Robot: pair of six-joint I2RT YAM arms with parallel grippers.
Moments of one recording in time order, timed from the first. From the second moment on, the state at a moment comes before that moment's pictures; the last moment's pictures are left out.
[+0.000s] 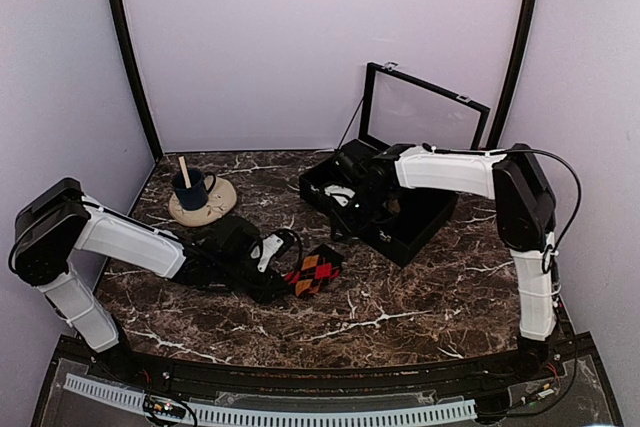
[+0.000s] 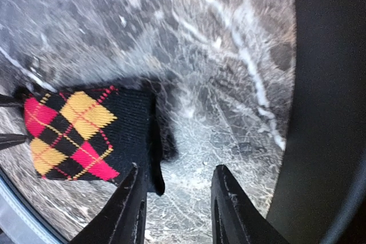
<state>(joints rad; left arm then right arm) -0.85 1.63 0.68 0.08 0.18 -0.20 0.77 2.14 1.72 -0.80 -0.21 0.08</state>
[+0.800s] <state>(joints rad) -0.93 1.39 0.52 -0.02 0.15 -0.39 0.93 2.06 1.41 -0.25 -0.35 0.48</state>
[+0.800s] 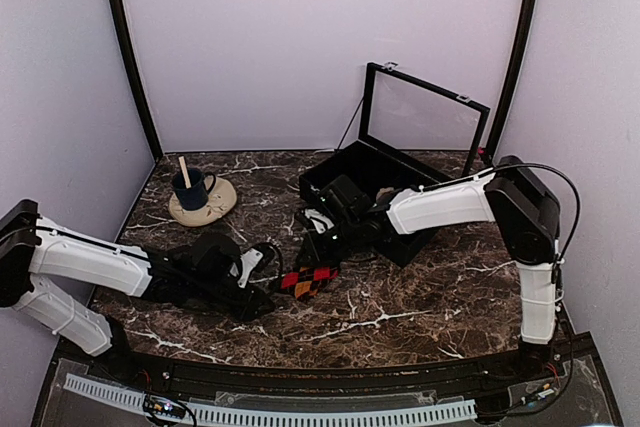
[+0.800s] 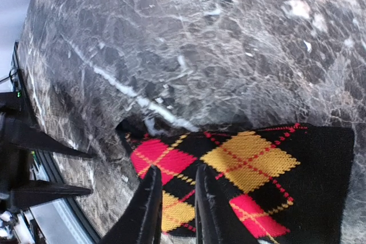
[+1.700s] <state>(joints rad) -0.90 1.68 0.75 0.05 0.18 -0.17 0.92 2.06 1.11 0.25 -0.24 0.72</state>
